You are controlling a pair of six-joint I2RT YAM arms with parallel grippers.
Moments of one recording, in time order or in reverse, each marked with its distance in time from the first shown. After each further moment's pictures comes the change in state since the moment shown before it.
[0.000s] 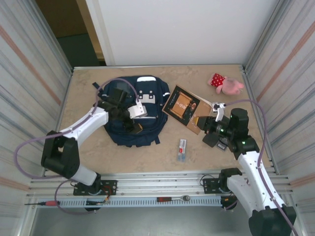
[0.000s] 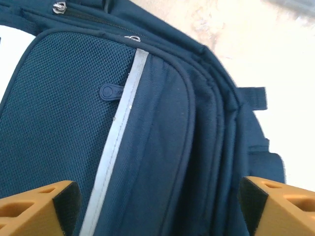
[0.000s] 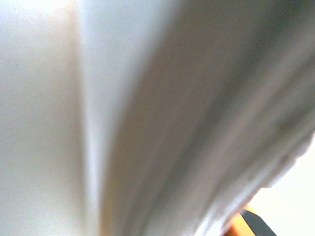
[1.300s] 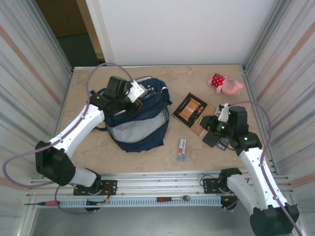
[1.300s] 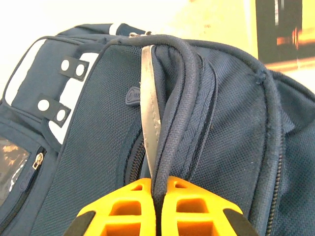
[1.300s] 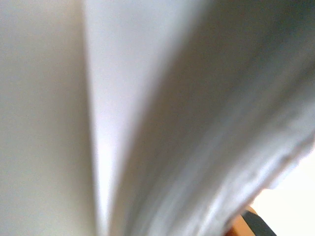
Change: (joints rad) left arm -0.051 -0.105 0.206 -0.011 -0.132 -0.473; right arm 0.023 0.041 0.117 -0.297 0.208 0.308
